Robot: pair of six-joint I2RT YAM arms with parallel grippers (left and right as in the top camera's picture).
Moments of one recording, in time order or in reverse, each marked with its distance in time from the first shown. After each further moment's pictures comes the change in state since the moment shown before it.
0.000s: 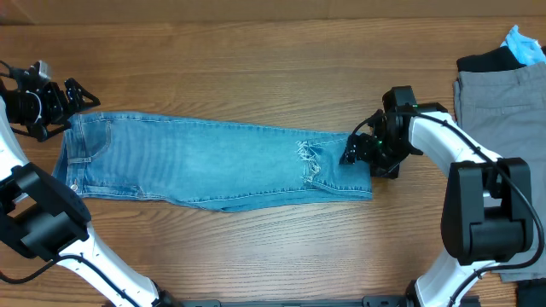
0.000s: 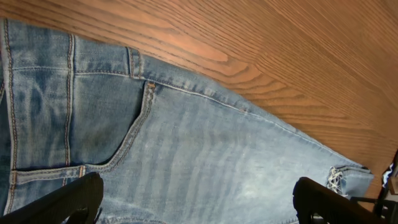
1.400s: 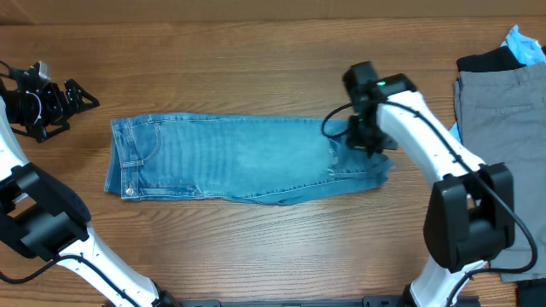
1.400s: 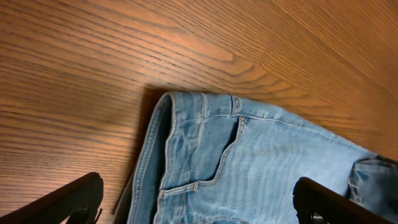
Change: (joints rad) left arm 0.000 0.000 0.000 0.000 -0.018 0.000; right arm 0.229 -0.007 0.296 -0.278 0.607 0.223
